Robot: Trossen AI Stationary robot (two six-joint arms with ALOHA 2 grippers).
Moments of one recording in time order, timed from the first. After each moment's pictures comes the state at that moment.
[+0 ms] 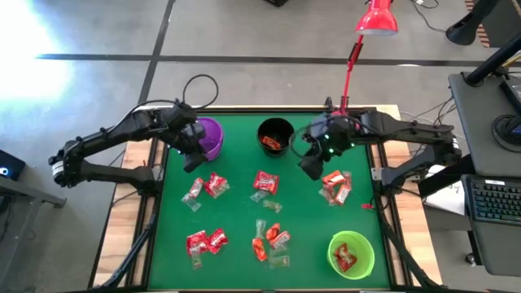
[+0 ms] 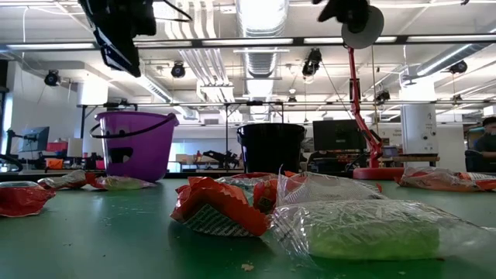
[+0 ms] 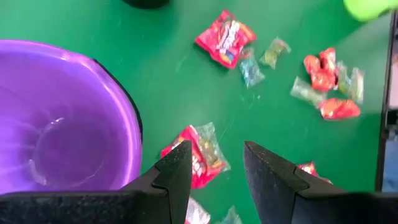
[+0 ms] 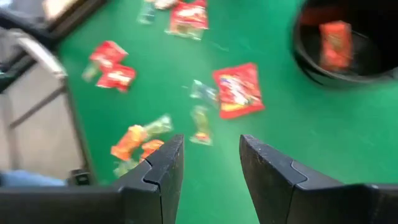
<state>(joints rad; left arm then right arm) 0.45 1.05 1.06 -1.03 0.31 -0.06 -0.06 1.41 1.58 -1.09 -0.09 0.54</state>
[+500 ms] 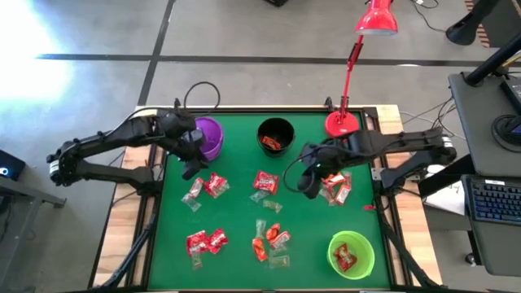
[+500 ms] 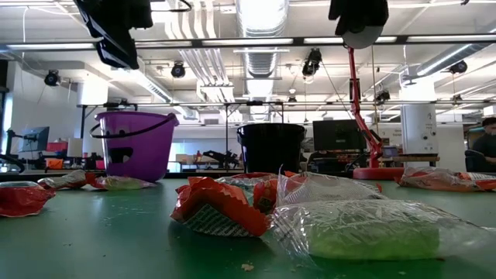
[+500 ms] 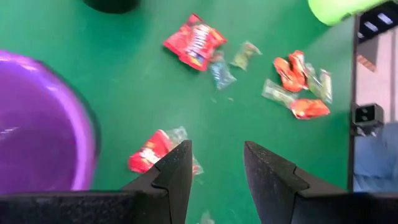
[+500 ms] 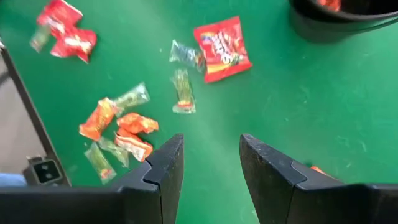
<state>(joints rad) 0.33 1.01 1.03 -0.99 0.33 -0.14 0.10 1.48 1.53 -1.14 0.03 0.68</state>
